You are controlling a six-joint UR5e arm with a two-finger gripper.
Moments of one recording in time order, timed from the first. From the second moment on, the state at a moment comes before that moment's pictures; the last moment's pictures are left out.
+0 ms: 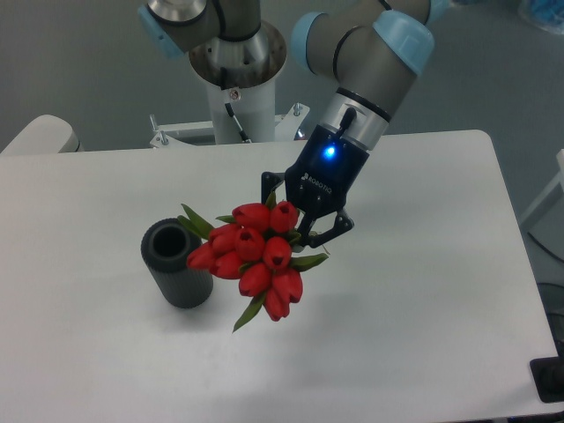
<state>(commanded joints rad) 2.65 -1.76 -1.72 -0.80 0.63 0.97</state>
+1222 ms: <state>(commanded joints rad) 2.51 -1.71 -1.73 -0.79 0.58 0.79</state>
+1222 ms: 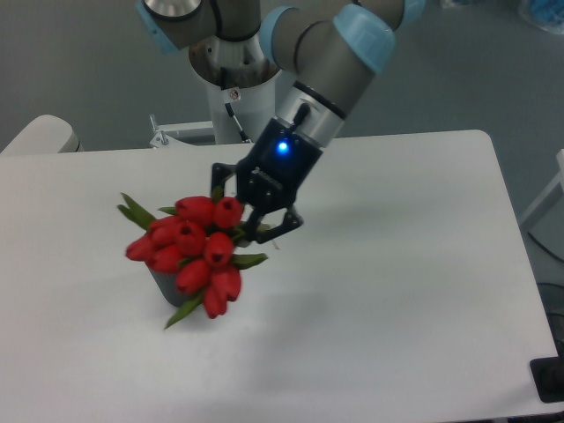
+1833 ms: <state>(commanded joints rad) 2.48 -1.72 -1.75 -0.77 0.35 0.86</state>
